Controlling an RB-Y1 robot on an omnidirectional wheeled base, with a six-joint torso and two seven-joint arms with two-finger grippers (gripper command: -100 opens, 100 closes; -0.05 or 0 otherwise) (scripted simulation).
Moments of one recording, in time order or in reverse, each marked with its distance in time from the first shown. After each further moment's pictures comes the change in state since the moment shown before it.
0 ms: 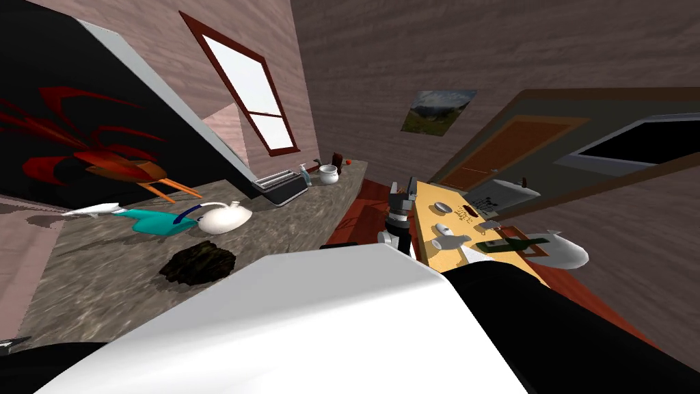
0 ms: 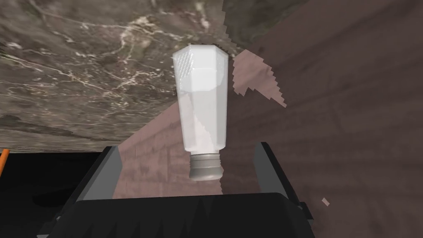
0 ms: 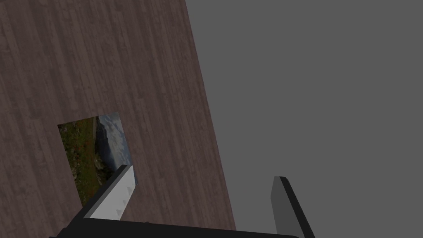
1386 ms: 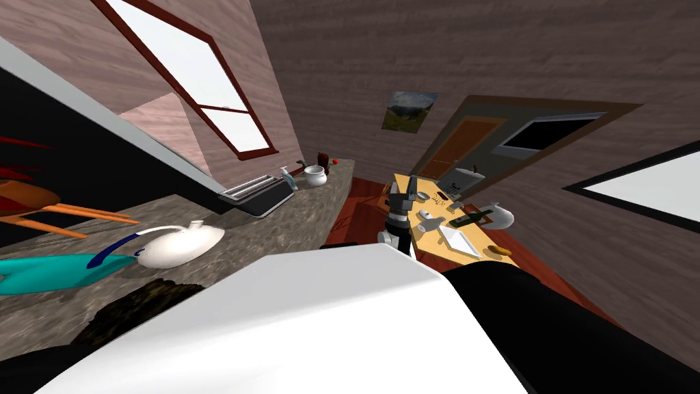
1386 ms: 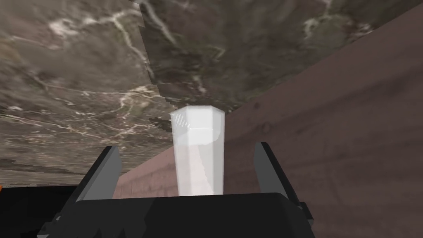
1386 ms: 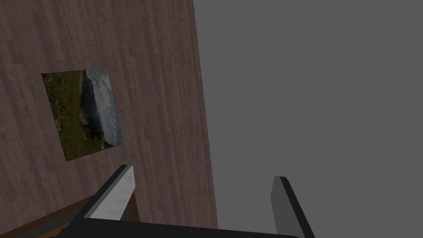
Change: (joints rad) left arm 0.084 -0.136 -0.179 0.137 0.323 -0.215 -0.182; right arm 0.000 0.000 0.000 0.000 0.000 0.000 0.000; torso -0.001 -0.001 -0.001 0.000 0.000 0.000
